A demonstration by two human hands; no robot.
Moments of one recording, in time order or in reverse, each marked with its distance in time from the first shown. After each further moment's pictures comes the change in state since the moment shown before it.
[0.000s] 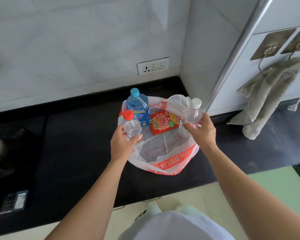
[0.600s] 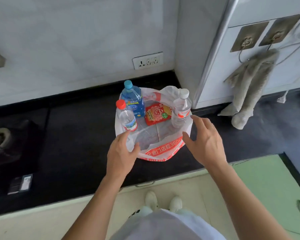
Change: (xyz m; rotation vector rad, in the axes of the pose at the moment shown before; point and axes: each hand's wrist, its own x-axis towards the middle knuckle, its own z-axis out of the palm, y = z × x) left_hand -0.112 0.017 -0.013 0.295 0.025 0.247; right_hand -0.095 -0.001 -0.071 -0.493 -0.004 -0.481
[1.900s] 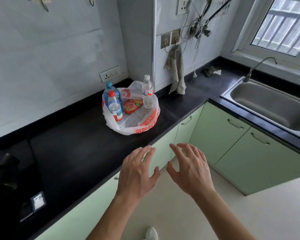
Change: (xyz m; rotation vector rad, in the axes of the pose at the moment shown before) left_hand -0.206 -0.111 -0.127 0.236 -0.282 0.874; right_hand -0.345 -0.214 0.023 -0.377 0.173 0.318
